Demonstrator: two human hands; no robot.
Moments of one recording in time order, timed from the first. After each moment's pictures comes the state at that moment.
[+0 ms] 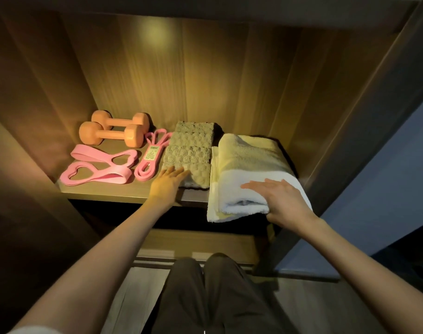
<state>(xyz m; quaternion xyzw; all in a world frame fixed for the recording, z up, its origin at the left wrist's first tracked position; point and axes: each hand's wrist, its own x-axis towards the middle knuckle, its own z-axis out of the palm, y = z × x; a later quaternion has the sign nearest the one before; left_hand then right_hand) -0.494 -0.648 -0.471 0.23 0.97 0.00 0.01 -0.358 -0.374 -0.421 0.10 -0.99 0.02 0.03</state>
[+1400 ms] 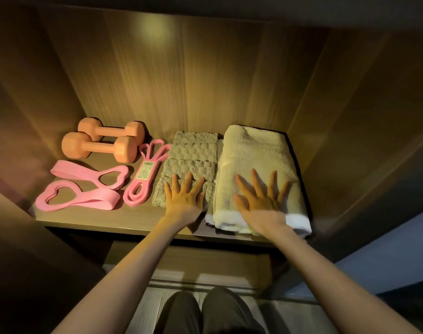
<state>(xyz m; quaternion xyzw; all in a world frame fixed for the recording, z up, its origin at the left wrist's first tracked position) -0.545 -0.592 -0.499 0.15 0.98 0.11 0.06 -0.477 -0.391 -0.480 -0.08 -1.00 0.05 -0.02</state>
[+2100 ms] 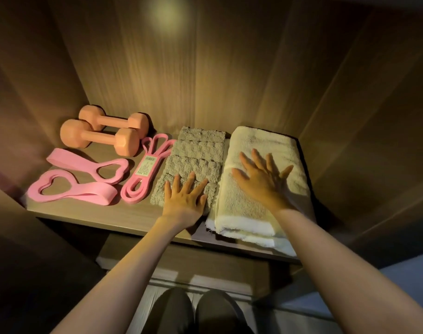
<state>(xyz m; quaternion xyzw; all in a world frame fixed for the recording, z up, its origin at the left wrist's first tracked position) -0.549 -0.594 -0.505 0.14 0.98 0.09 0.06 -0.567 -0.377 -0.471 -0.07 -1.00 0.07 0.00</state>
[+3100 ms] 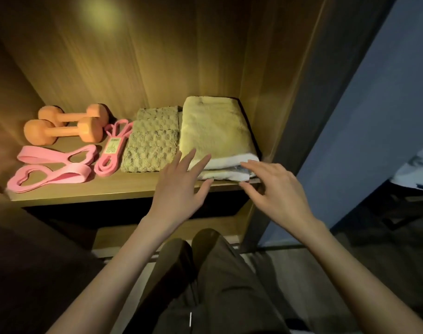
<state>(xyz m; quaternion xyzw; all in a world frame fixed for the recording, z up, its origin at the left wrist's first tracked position) -0.375 -0.564 -0.419 0.31 0.94 0.16 -0.07 -0.286 -0.360 -0.420 -0.03 -0.97 0.17 0.19</state>
